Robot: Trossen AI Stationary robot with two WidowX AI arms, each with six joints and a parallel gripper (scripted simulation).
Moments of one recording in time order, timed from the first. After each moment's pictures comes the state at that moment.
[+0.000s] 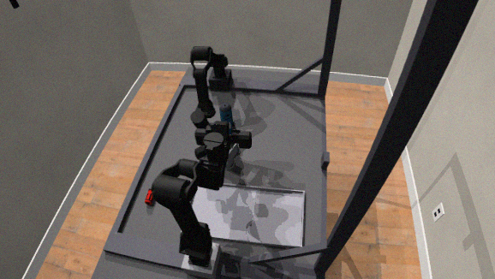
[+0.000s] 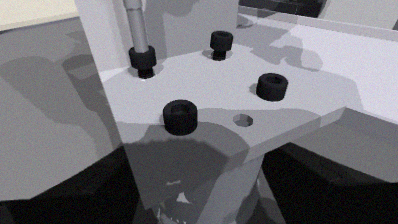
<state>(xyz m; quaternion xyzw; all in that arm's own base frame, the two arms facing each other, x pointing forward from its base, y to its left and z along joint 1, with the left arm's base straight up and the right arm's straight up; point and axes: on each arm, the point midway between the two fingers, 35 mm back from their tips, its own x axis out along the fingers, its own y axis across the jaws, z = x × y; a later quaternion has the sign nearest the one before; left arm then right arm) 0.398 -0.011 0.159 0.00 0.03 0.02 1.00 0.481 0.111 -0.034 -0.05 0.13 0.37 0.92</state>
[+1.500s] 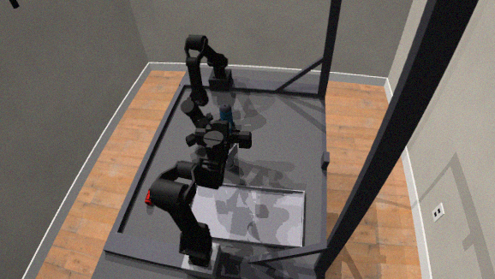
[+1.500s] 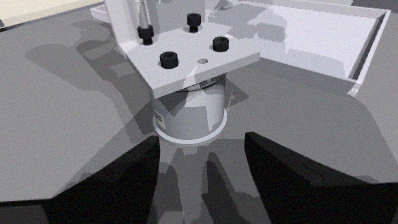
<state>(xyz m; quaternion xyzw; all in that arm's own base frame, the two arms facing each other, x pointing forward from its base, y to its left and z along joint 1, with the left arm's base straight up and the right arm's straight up) 0.397 -0.011 0.160 0.00 0.04 0.02 1.00 0.436 0.062 -0.019 -0.04 0.17 0.35 0.92</state>
